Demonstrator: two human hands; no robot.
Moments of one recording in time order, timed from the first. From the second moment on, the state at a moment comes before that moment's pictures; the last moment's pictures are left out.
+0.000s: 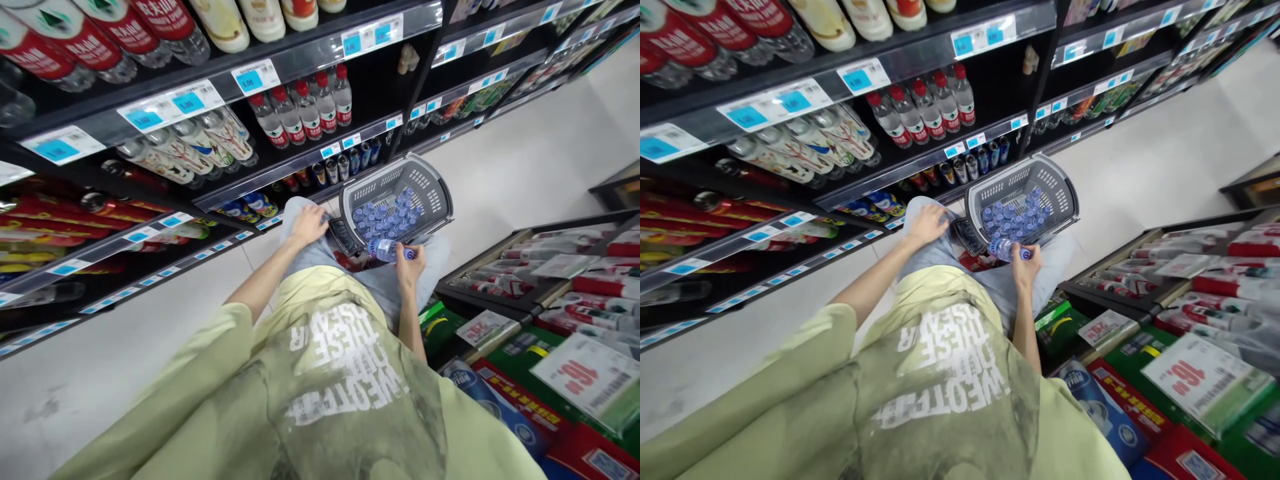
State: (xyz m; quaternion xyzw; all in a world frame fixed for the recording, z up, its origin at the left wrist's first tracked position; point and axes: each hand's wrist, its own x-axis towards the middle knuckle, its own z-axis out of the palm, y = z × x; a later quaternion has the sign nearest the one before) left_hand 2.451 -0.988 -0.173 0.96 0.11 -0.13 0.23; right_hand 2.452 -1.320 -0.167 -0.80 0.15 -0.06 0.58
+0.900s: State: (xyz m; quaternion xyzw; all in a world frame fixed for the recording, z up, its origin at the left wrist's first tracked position) left_hand 2.509 -0.930 -0.222 0.85 0.46 -0.12 0.25; right_hand 2.597 -1.344 -0.226 -0.84 0.22 -0.09 0.49
